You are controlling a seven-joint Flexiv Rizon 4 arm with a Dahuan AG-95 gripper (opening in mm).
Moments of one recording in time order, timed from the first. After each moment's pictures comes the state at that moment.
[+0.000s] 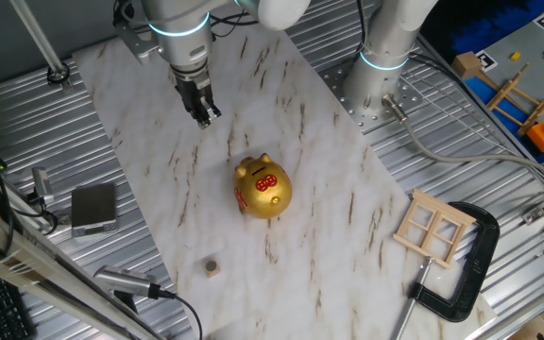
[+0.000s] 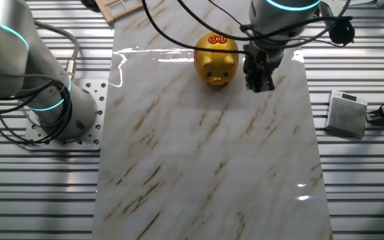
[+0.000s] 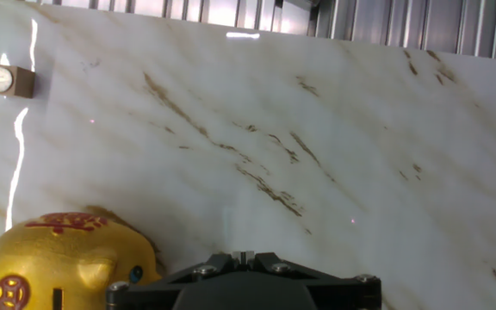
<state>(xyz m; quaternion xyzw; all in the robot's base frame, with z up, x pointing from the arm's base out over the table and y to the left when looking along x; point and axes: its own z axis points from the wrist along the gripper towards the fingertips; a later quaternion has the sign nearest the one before) 0.500 0.000 0.170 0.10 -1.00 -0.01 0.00</state>
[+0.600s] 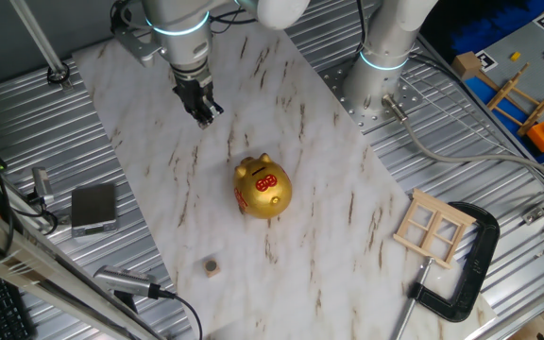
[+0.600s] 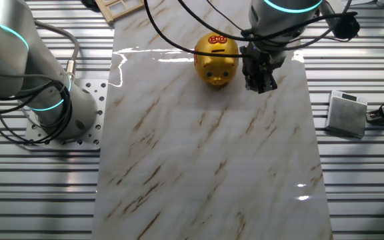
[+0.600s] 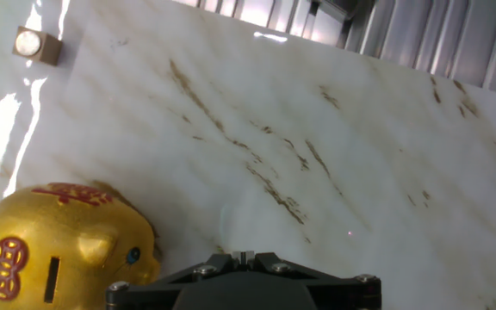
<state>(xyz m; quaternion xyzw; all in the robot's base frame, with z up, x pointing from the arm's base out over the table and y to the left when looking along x) 0.499 0.000 0.171 0.16 -0.99 -0.01 0.01</state>
